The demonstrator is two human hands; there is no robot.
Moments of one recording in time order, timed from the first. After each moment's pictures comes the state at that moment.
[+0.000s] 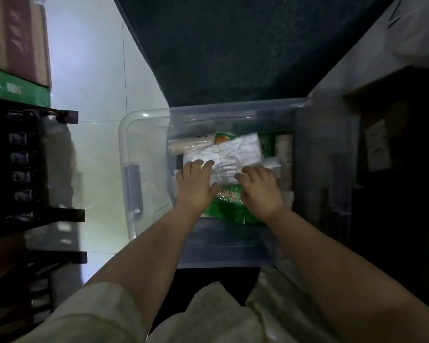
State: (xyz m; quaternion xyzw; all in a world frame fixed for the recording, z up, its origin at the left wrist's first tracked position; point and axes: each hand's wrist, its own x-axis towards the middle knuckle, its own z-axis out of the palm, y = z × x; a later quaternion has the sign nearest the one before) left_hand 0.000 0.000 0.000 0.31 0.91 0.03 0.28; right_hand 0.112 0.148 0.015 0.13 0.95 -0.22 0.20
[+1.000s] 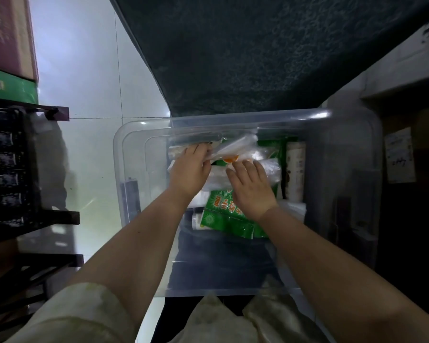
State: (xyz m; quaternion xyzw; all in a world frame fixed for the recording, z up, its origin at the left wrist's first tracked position) left_hand -0.078 0.016 -0.025 0.29 0.90 0.18 0.28; right_hand 0.065 0.133 -0.030 0.07 0.97 -0.11 0.20
